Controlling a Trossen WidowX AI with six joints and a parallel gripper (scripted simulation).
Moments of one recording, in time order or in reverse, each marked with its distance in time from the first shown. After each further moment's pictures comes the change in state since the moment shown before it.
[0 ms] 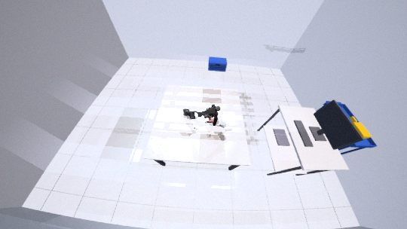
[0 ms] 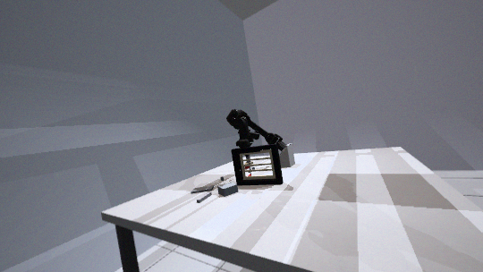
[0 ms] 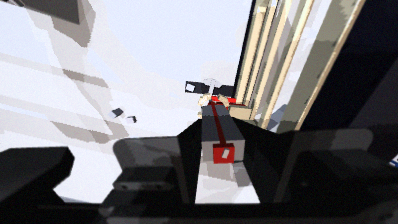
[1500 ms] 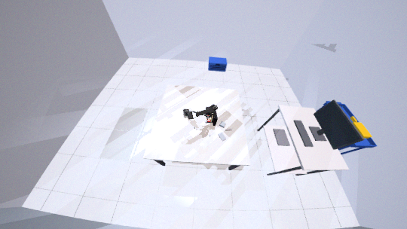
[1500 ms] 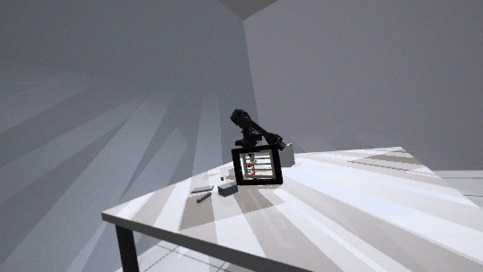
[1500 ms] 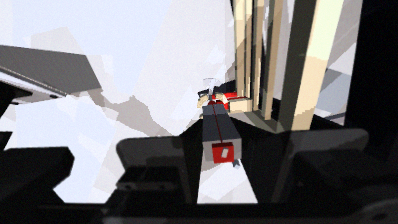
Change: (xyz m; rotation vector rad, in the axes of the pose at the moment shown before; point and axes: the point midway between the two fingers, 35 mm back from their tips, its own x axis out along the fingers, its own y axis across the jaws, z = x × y) arm 0.000 0.027 0.017 0.439 0.000 0.011
